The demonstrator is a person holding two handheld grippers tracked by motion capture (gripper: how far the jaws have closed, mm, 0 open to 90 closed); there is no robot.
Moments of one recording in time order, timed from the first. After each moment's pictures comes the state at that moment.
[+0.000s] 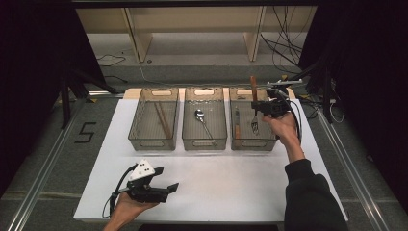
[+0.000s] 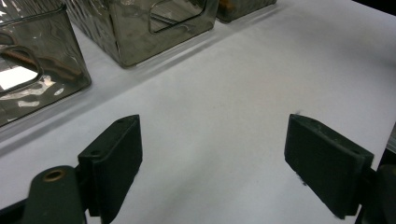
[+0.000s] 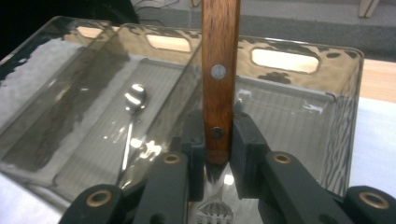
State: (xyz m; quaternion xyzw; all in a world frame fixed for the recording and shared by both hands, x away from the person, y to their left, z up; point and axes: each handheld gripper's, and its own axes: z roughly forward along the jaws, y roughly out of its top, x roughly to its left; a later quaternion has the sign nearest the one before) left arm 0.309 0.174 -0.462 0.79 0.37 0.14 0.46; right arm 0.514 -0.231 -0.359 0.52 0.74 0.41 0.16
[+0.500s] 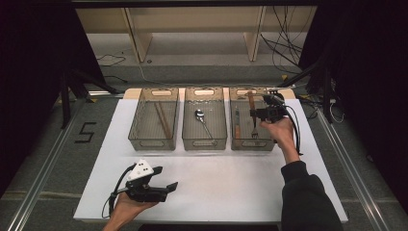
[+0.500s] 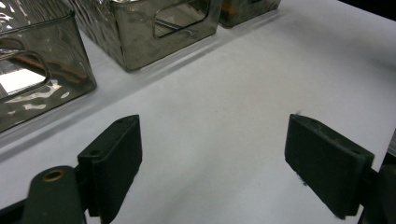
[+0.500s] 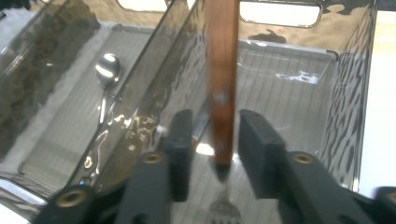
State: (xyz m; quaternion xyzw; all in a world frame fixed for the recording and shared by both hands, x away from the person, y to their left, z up) left arm 0.308 0.176 -0.461 0.79 0.37 0.14 0.47; right arm 0.523 -0.232 -0.388 0.54 0.74 0.36 0.14
